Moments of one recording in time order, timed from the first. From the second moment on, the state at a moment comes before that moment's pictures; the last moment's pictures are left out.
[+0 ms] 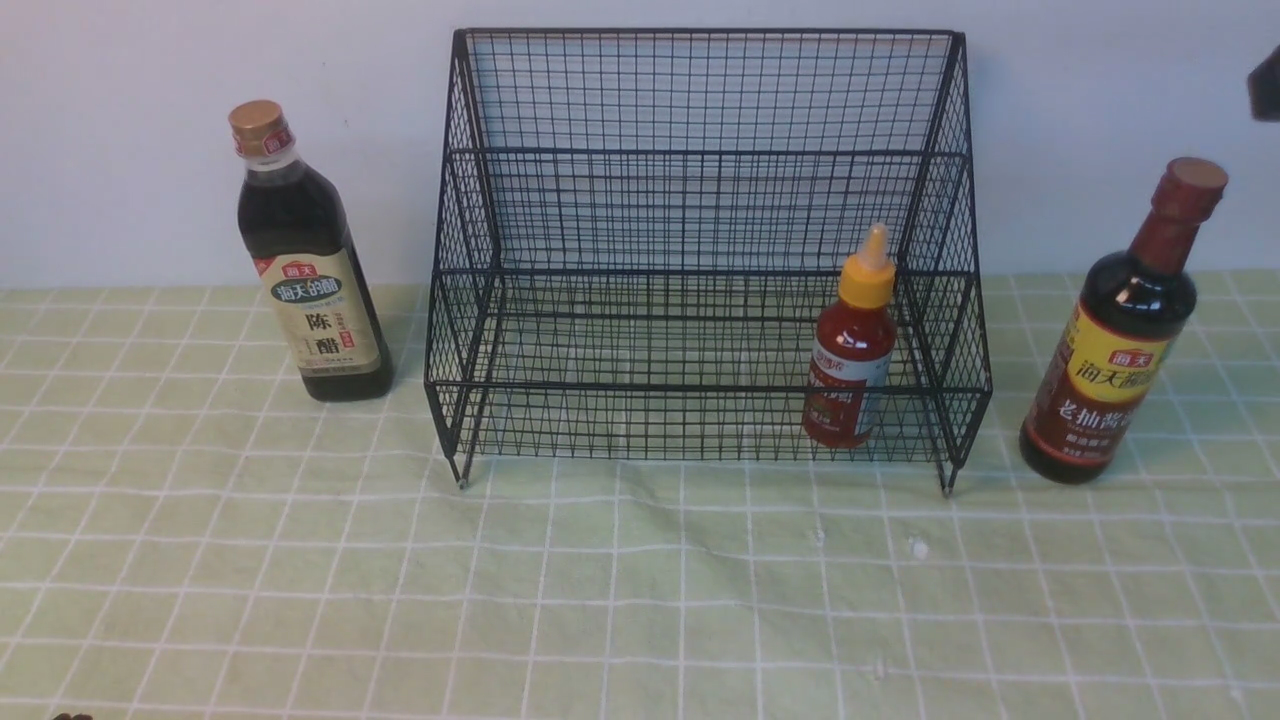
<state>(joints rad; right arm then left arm) 0.07 1.32 -1.40 -0.06 0.92 -0.04 -0.10 -0.01 0.02 0.05 0.39 -0.05</state>
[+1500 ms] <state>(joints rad) 0.07 1.36 -1.17 -0.20 0.55 0.07 -0.10 -0.01 0.02 0.05 0.39 -0.05</state>
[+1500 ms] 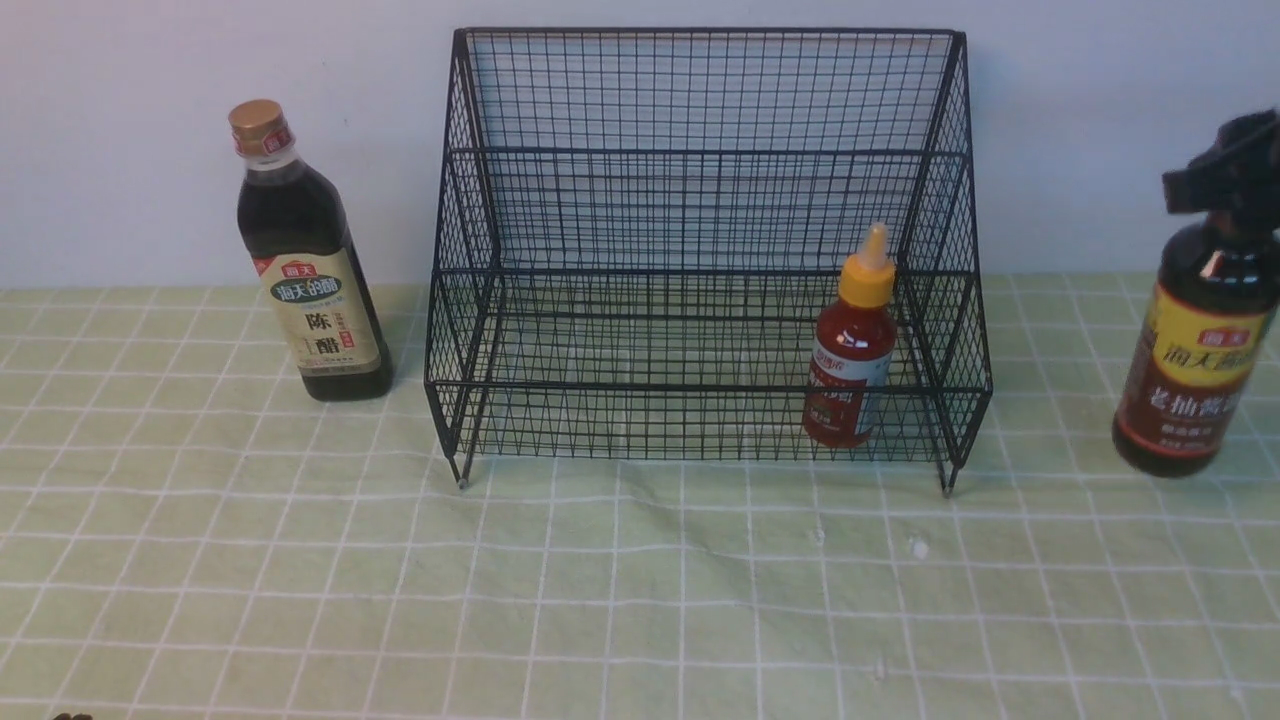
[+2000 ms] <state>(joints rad) 0.12 1.34 -1.57 0.13 0.69 -0.18 -0.10 -0.01 0.02 0.05 0.39 -0.05</state>
